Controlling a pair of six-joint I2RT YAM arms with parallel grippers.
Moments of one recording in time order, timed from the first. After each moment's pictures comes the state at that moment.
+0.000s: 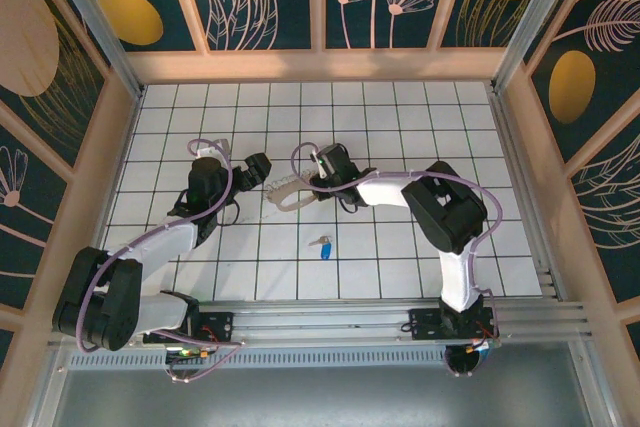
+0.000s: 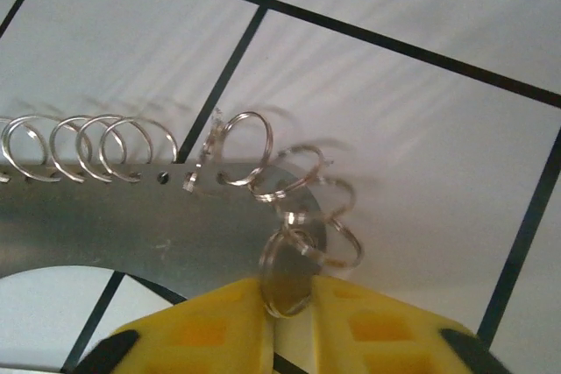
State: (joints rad) left arm -0.32 1.29 0.51 0.38 0.13 -0.72; right arm 0.73 1.98 1.12 0.02 0.01 0.26
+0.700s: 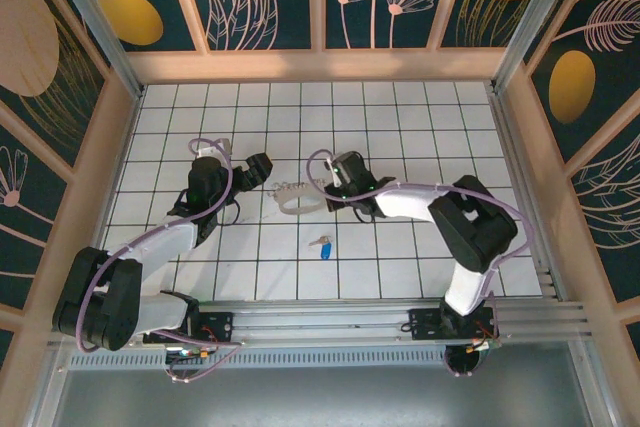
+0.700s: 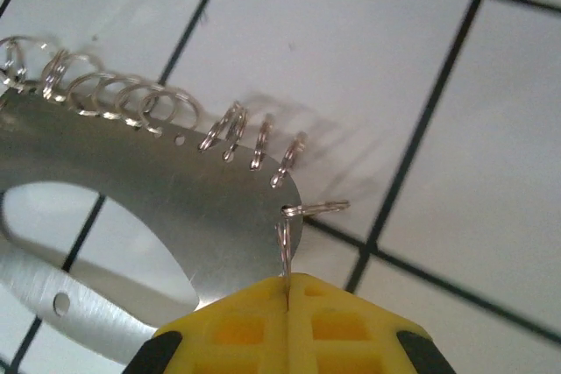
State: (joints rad) left arm -0.32 1.29 0.52 0.38 0.16 -0.72; right arm 0.71 1.76 0.90 -0.01 -0.02 0.29
